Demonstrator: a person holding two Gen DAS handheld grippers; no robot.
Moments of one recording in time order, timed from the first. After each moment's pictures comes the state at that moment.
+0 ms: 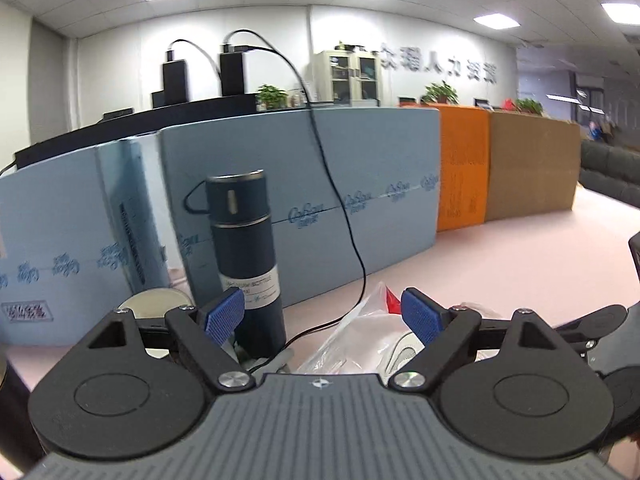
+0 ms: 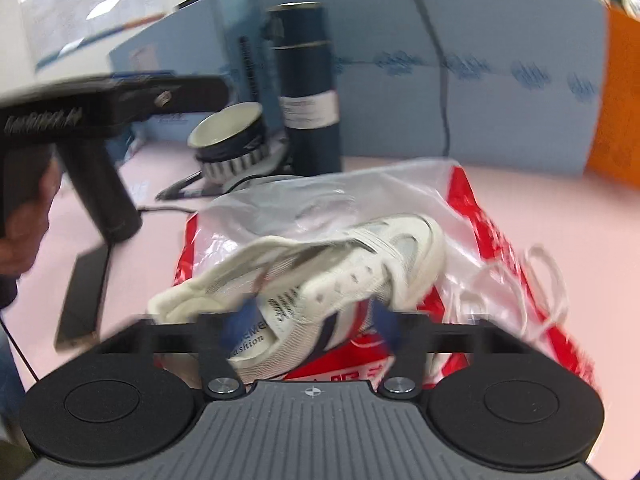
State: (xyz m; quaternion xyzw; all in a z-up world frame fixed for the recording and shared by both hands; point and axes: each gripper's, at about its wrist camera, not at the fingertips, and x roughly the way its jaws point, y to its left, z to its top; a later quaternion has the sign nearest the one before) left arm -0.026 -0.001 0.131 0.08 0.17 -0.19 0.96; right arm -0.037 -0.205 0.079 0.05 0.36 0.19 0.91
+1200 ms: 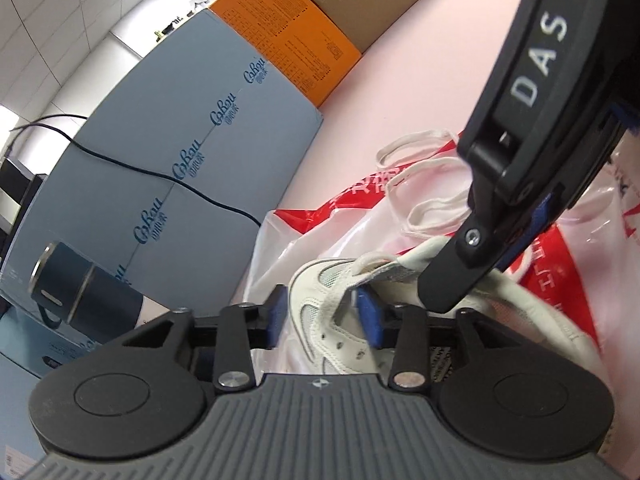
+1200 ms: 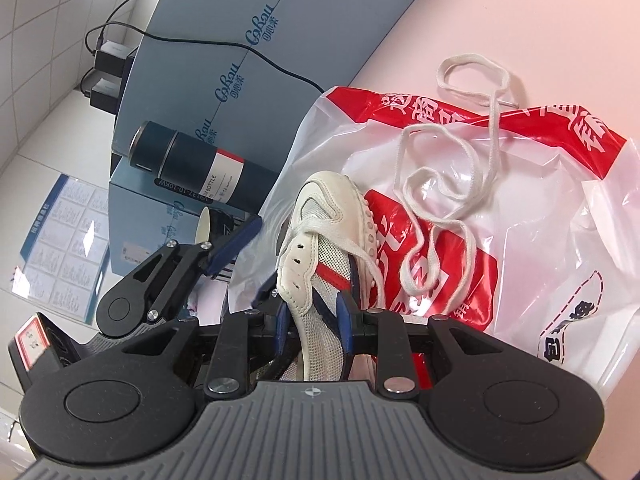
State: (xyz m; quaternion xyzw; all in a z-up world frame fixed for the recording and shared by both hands) left arm -0.020 -0.127 0.035 0.46 0.18 -0.25 0.83; right arm -0.043 -0.298 0.023 0.46 0.37 0.15 0.79
